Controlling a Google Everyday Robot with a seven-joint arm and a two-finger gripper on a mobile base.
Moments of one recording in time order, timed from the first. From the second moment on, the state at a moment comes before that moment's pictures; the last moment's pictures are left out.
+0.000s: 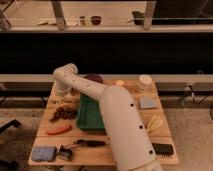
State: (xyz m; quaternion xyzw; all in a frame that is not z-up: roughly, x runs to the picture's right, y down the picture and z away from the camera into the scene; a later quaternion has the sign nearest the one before) arm -0.303 0.051 0.935 -0.24 -0.27 -0.20 0.91
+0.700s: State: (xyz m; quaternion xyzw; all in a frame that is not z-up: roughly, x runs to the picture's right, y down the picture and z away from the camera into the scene) arm -0.289 0.058 0.937 -0.24 -0.22 -0.13 0.94
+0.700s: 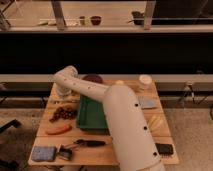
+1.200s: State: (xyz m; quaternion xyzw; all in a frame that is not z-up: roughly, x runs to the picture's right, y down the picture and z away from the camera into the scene) arm -0.298 0.060 0.955 -0.25 -0.21 -0.11 0.94
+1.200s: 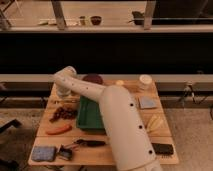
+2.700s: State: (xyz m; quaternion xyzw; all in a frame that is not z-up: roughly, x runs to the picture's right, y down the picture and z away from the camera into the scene) arm -0.304 0.046 0.917 -0.23 -0.19 -0.10 0.95
